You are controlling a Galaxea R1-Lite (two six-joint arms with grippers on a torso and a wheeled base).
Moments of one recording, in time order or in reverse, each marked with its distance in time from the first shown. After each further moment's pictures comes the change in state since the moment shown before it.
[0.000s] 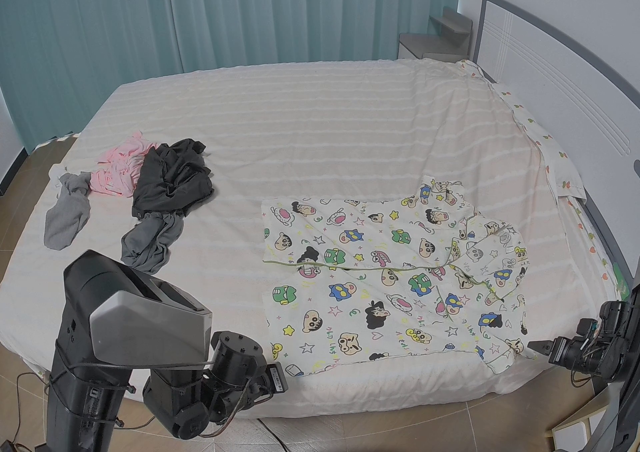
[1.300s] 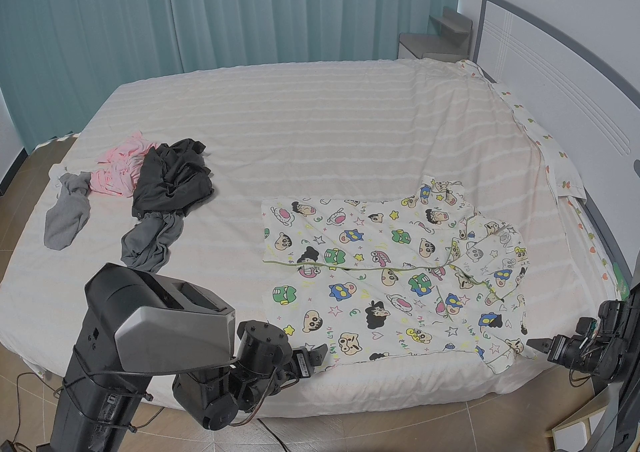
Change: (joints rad) left arm -0.029 0.069 -0.202 0.018 -0.004 0.045; right arm 0.014 0.011 0.000 -0.033 0.000 0.037
